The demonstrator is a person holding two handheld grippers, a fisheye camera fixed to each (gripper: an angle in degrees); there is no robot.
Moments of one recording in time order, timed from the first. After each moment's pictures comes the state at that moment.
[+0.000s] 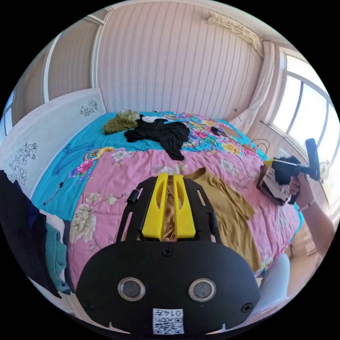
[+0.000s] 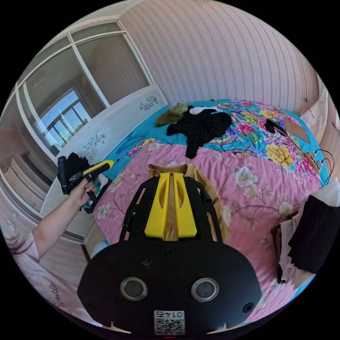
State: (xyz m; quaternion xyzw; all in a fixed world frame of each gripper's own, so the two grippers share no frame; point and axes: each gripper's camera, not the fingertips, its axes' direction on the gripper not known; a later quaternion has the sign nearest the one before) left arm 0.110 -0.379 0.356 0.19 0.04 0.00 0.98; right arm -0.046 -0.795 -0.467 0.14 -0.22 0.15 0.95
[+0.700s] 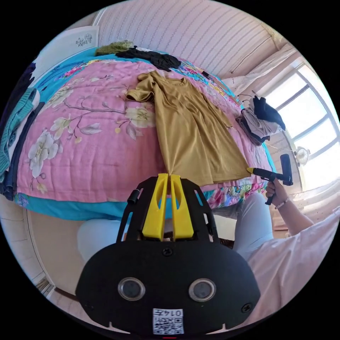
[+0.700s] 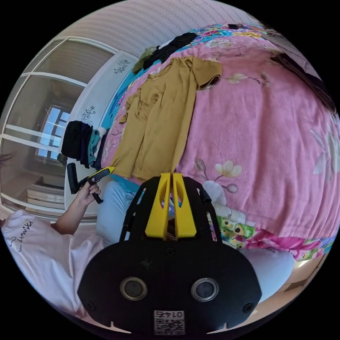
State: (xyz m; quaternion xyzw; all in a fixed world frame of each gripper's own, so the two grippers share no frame) left arm 0.088 -0.180 0.282 0.03 0.19 -0.08 0.98; right arm -0.069 -0.487 -0.281 -0.02 -0.34 0.29 0.90
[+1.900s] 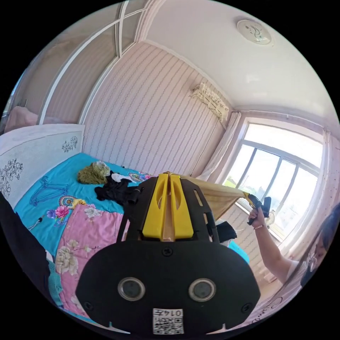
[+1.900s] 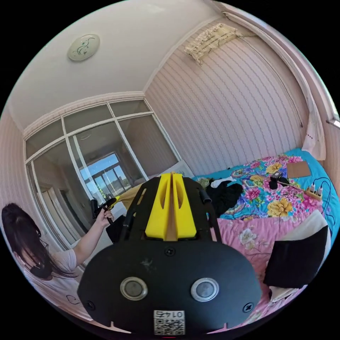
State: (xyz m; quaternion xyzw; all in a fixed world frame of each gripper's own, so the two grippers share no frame) left arm -0.051 -0.433 -0.204 0.40 0.22 -0.05 0.89; right arm 0.241 -0.575 -0.653 0.43 -0.29 0.19 0.84
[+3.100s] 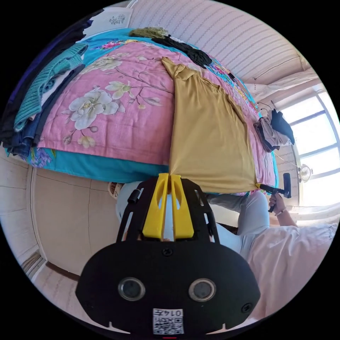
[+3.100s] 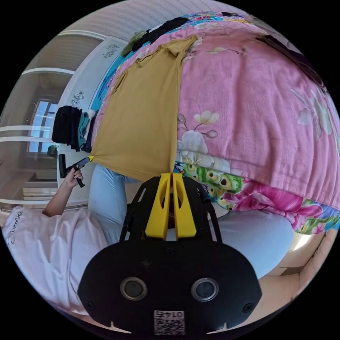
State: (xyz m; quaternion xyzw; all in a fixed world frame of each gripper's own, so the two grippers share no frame) left arm -0.088 -0.092 0.220 -0.06 0.18 -0.16 0.97; right arm 0.012 -0.195 -0.220 -0.13 -0.32 0.26 0.90
